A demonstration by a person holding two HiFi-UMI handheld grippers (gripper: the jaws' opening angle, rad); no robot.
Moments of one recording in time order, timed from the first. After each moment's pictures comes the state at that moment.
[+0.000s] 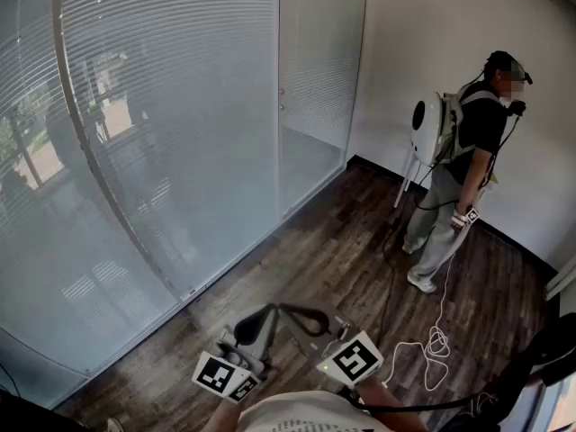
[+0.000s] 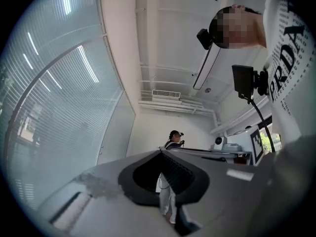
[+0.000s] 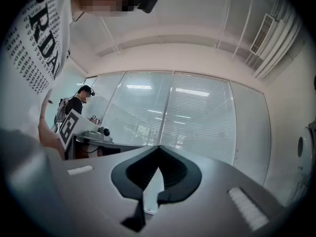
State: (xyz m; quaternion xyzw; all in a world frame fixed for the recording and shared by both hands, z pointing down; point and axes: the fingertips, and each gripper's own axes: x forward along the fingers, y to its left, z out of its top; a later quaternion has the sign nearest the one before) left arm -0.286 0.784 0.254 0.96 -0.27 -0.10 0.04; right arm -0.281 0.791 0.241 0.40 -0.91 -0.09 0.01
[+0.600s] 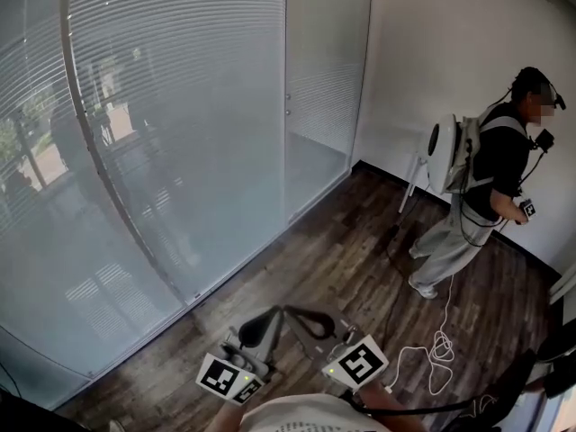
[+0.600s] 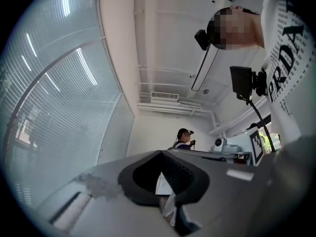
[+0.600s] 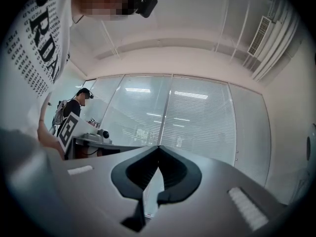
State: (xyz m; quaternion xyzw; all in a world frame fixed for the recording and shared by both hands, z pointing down) left arm -0.292 0.783 0.251 0.96 -0.27 -0.11 0.03; right arm -0.287 0.790 0.236 0.40 -0.91 -0.09 -0.03
